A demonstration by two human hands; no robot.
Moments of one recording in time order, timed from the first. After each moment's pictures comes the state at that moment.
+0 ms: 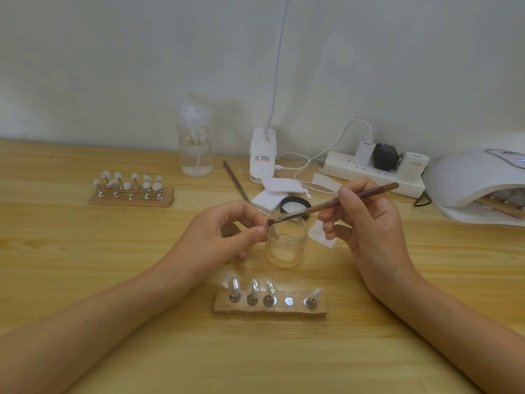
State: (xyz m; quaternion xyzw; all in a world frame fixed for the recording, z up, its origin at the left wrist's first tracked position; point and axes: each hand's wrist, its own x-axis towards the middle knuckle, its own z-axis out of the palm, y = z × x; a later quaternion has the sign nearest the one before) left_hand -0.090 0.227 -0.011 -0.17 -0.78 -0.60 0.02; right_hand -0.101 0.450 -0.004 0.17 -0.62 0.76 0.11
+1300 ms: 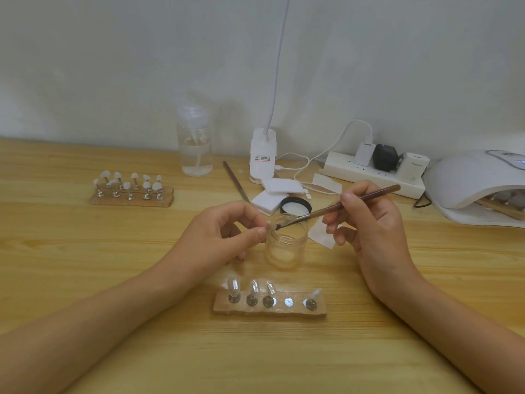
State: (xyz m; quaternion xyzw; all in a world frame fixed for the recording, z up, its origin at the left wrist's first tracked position) left_hand -0.090 0.227 -0.011 -0.17 -0.78 -0.60 0.02; right_hand -0.102 0.452 -0.005 0.14 -0.65 0.74 0.12
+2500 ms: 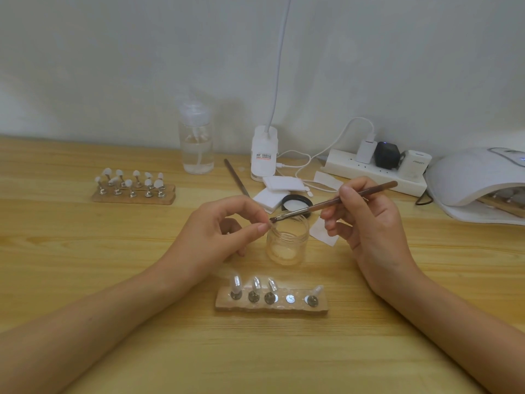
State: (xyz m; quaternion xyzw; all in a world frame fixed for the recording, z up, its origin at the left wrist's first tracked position) left_hand -0.090 0.224 -0.014 -0.19 -0.77 -0.61 0.04; right_hand -0.104 0.452 -0.004 0.16 -0.62 0.76 0.09
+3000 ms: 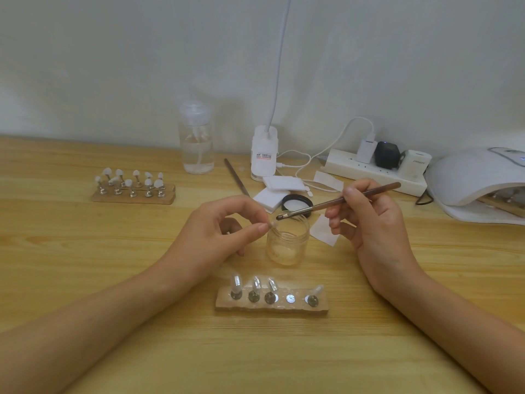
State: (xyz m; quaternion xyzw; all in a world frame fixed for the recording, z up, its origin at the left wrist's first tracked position) left_hand -0.089 0.225 -0.012 -0.19 -0.76 -0.61 0.05; right_hand -0.105 0.454 -0.006 0.12 -0.63 0.76 0.11
